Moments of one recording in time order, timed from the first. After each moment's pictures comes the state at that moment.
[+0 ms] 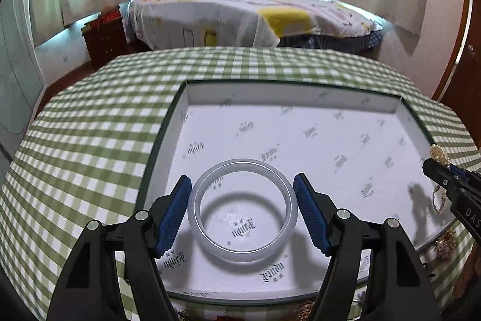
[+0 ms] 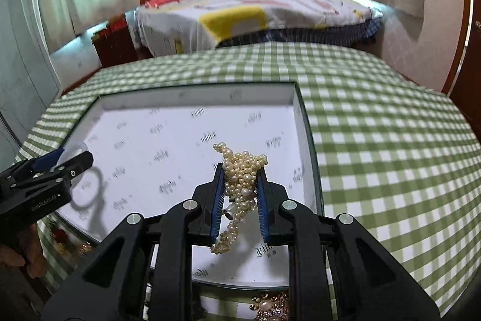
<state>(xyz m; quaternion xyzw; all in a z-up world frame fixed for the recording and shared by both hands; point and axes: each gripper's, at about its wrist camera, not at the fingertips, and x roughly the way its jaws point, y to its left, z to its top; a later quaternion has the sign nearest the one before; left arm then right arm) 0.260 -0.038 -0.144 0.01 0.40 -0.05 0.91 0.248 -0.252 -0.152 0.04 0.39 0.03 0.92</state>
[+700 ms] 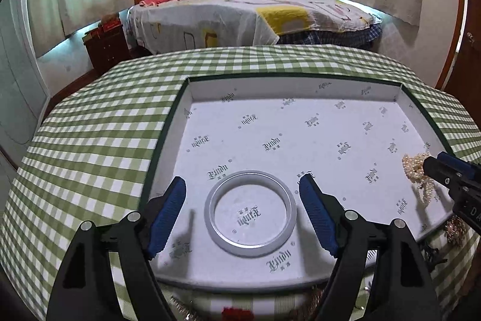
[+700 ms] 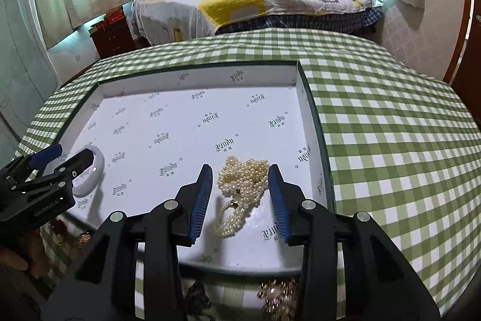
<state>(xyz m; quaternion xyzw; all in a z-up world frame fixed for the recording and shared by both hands) 0.241 -0.043 -0.142 0.03 0.39 -0.04 0.92 0.232 -0.249 -0.149 0.04 0.40 0.03 0.92</state>
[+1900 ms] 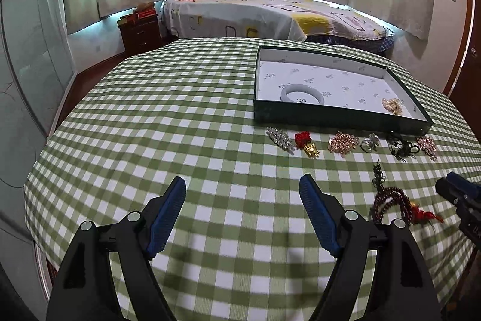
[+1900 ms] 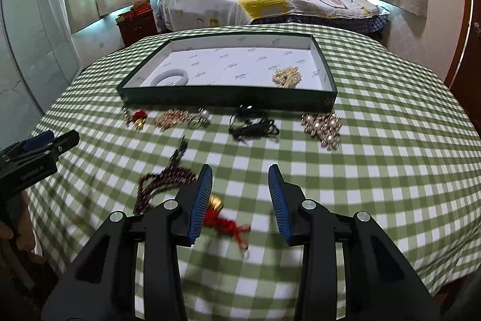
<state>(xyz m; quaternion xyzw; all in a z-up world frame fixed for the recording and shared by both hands) 0.065 0.038 -0.122 0.00 0.38 0.01 0.92 0.059 -0.205 -0.140 0.02 0.39 0.07 0.92</state>
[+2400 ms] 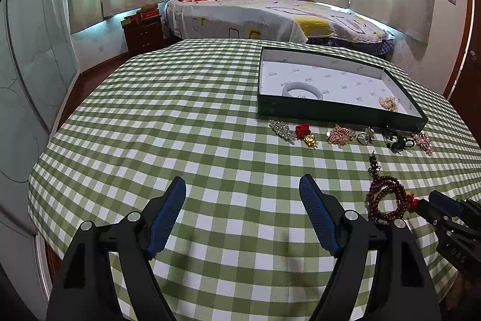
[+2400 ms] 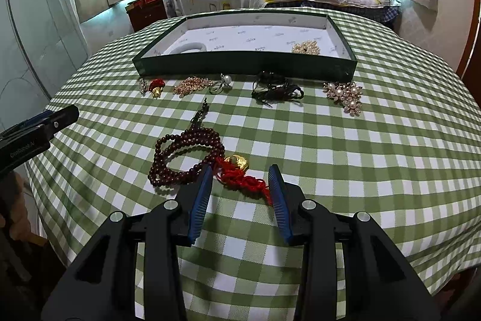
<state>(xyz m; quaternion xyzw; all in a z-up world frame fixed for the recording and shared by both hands) 0.044 0.041 -0.120 -0.01 0.38 0.01 0.93 0.042 -0.189 -0.161 0.01 0.42 0.09 0.90</state>
